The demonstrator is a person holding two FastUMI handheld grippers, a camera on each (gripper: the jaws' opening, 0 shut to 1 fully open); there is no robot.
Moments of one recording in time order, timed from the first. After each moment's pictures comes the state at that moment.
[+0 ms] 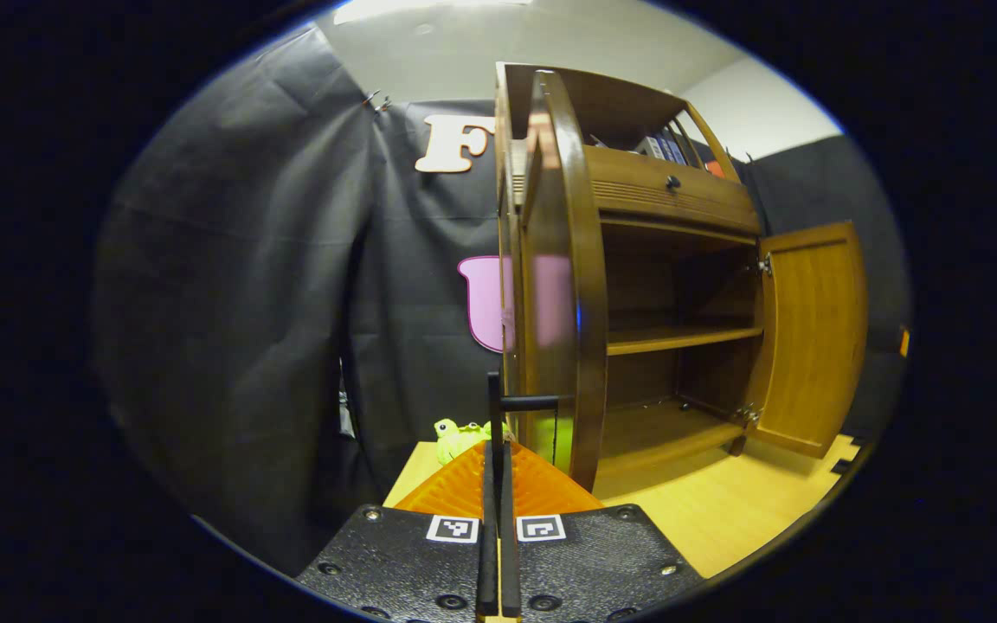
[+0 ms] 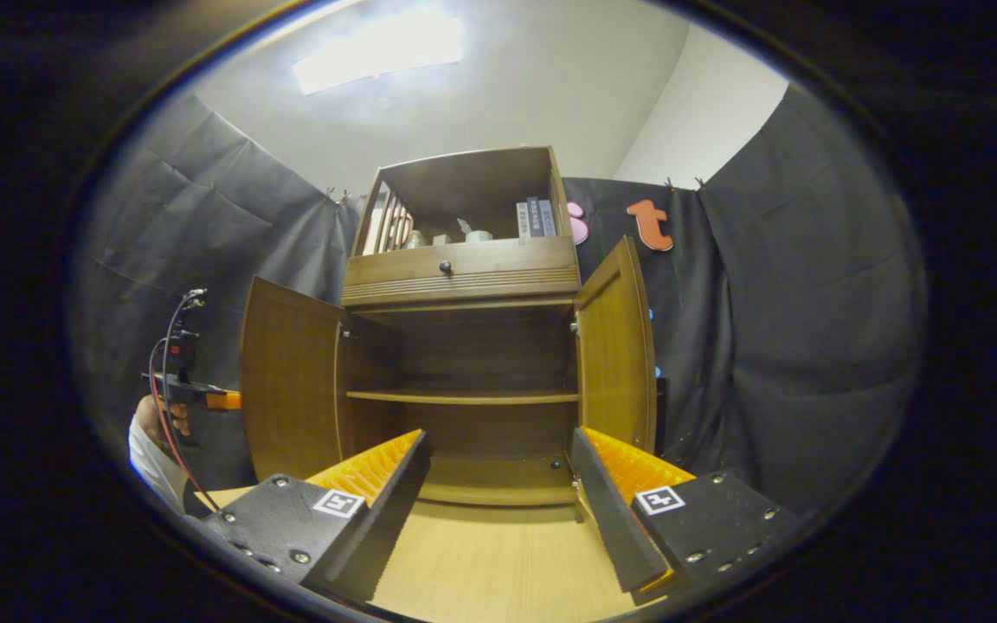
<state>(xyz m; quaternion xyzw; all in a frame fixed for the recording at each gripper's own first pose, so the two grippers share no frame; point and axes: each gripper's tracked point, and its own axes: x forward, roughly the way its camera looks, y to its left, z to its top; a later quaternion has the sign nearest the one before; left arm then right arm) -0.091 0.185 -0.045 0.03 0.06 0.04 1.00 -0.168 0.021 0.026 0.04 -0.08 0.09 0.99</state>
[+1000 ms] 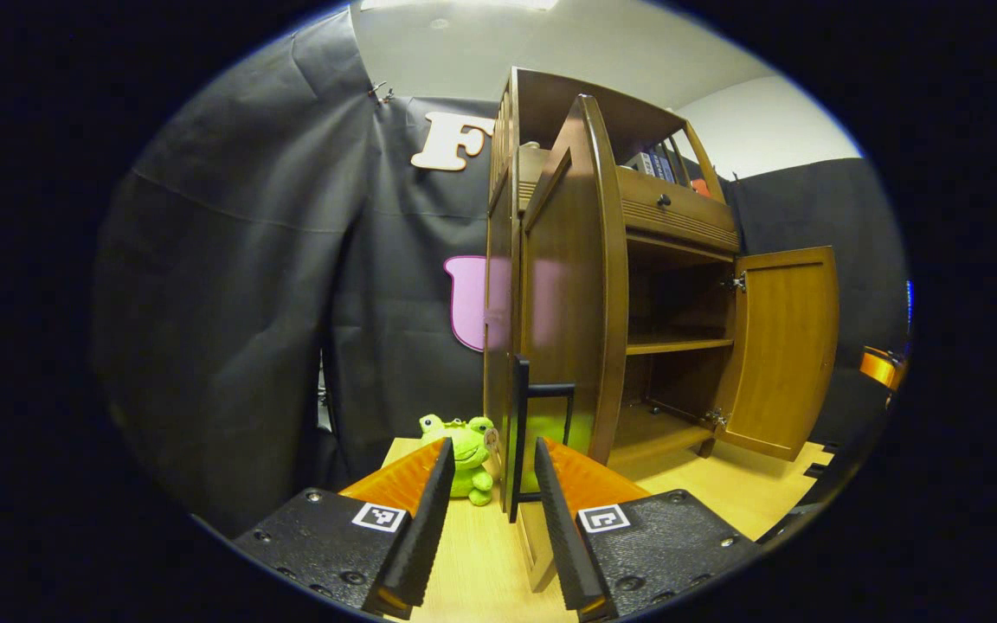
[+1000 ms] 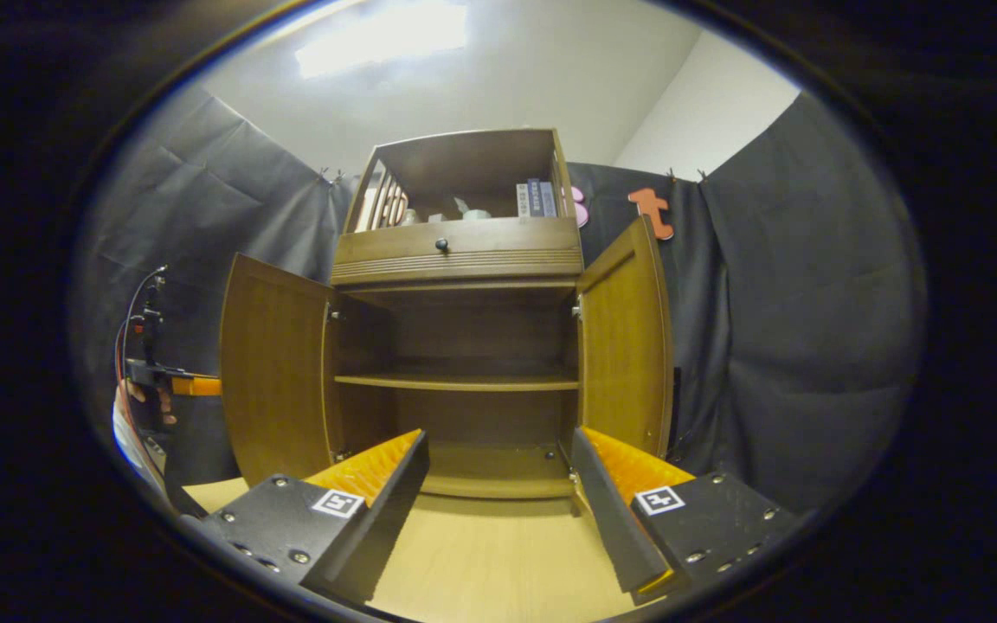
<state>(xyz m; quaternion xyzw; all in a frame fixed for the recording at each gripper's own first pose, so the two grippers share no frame) -0.113 0.188 -0.045 0.02 0.06 0.01 1.00 -0.143 0.039 0.013 0.02 -0.05 0.08 1.00</state>
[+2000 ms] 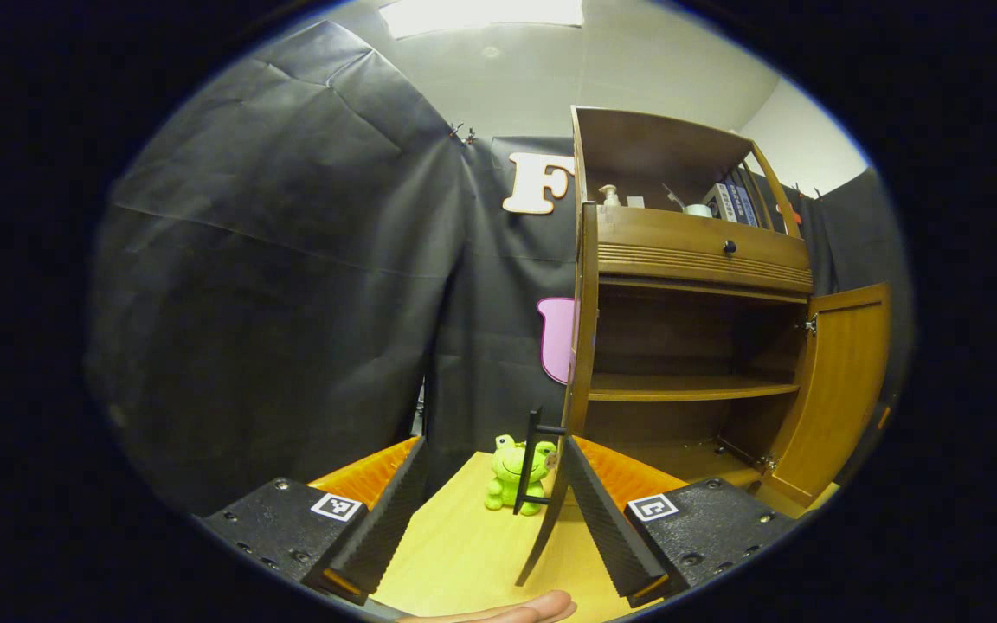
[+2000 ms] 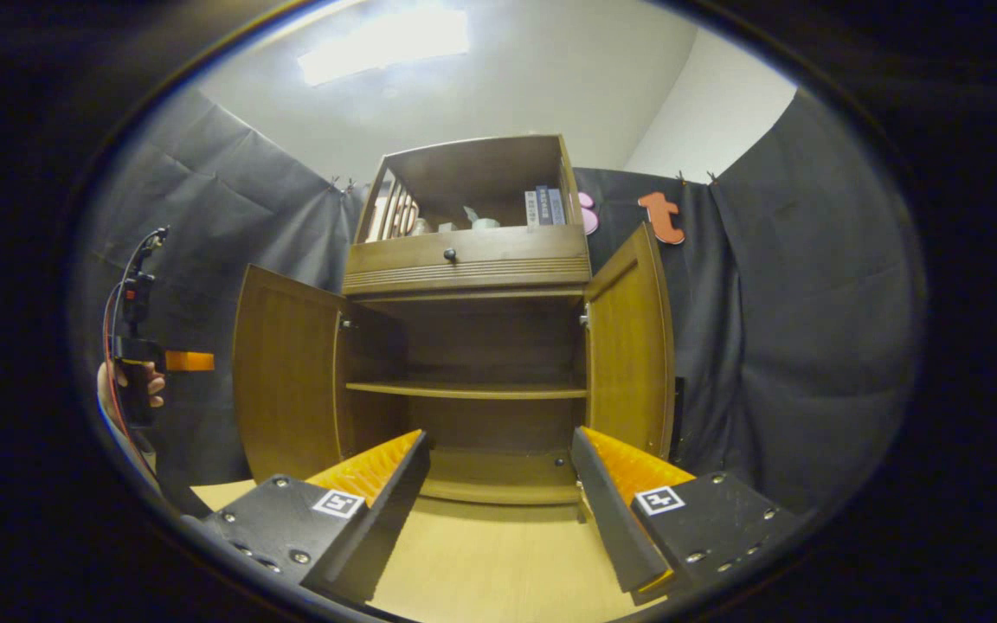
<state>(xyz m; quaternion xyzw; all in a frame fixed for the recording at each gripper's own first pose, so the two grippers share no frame) -0.176 0.165 0.017 0.01 0.00 0.20 0.98 -0.150 0.041 0.031 0.02 -0.06 0.11 0.99</state>
